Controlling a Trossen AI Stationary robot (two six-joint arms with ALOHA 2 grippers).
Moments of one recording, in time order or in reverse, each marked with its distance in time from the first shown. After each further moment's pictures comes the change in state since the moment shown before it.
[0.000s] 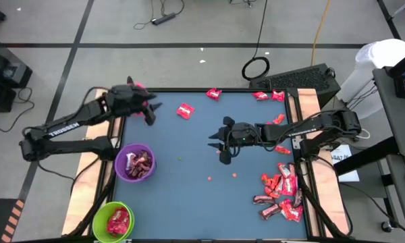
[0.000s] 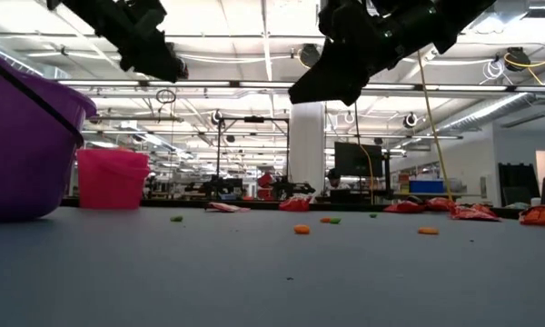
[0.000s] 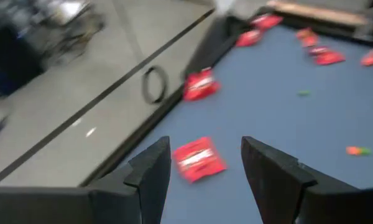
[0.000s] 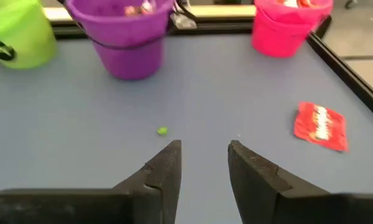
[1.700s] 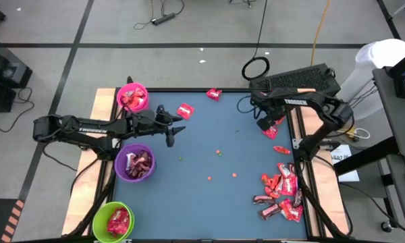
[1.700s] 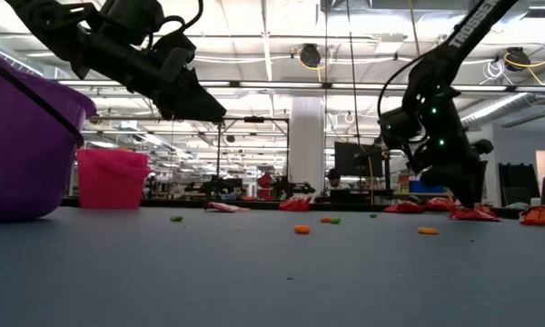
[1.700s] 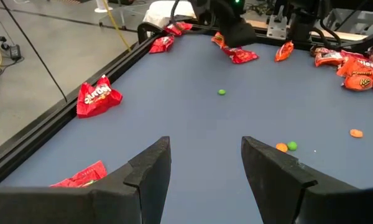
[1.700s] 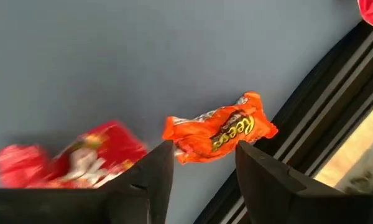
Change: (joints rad) left arm -0.263 0.307 -0.341 0.782 0.035 -0.056; right arm -0.780 0.135 0.000 -1.164 0.243 0.197
